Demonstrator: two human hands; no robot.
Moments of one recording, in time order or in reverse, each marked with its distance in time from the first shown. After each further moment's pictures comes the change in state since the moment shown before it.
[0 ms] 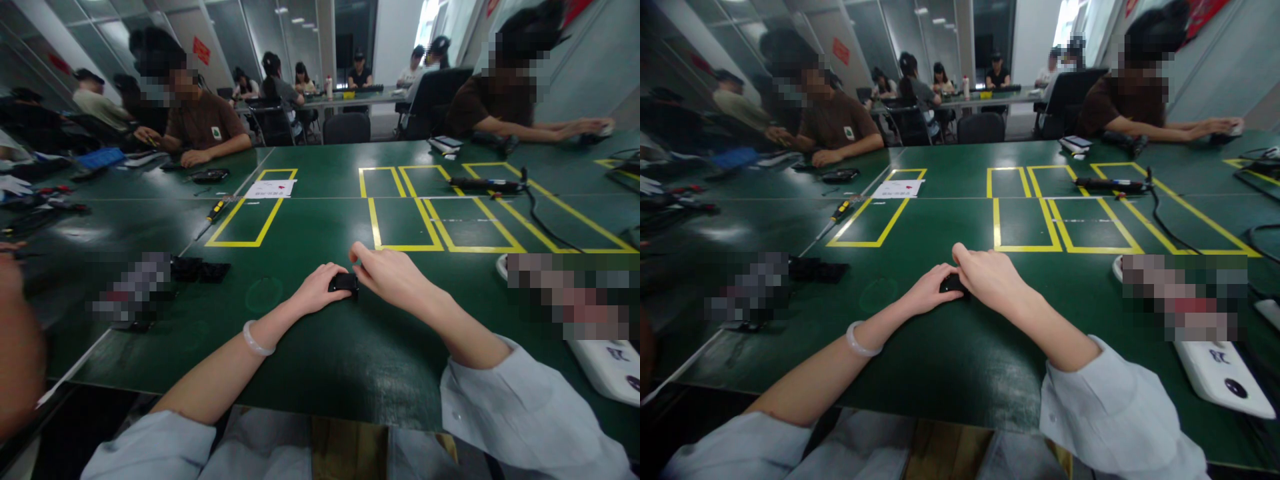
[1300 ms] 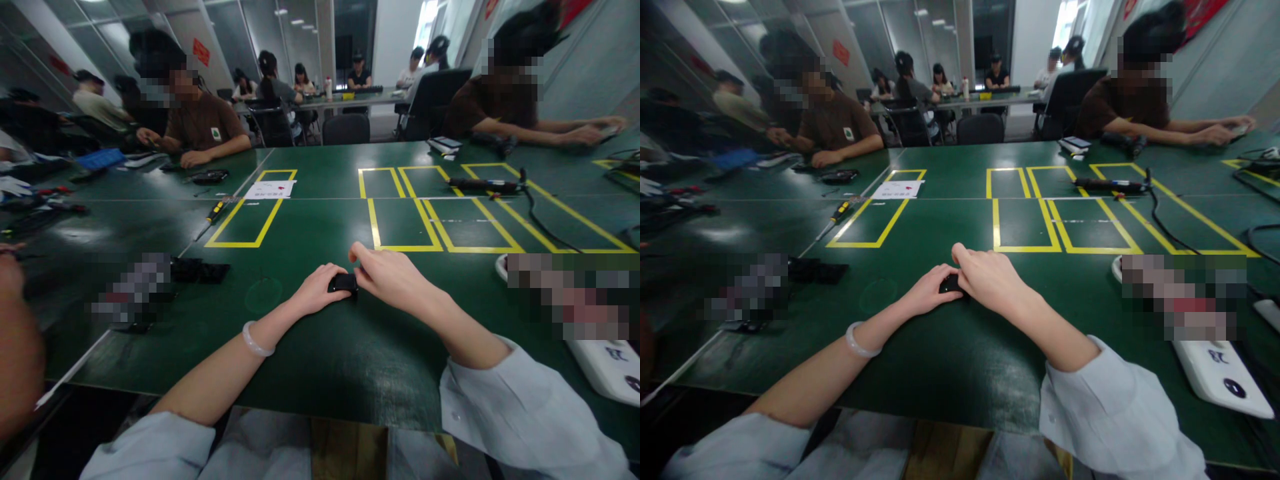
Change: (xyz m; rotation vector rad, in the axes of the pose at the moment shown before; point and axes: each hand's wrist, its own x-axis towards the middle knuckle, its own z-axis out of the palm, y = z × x) left_hand 0.001 0.000 0.000 -0.003 -0.004 -0.003; right_hand -0.001 0.001 0.001 0.035 0.035 -0.028
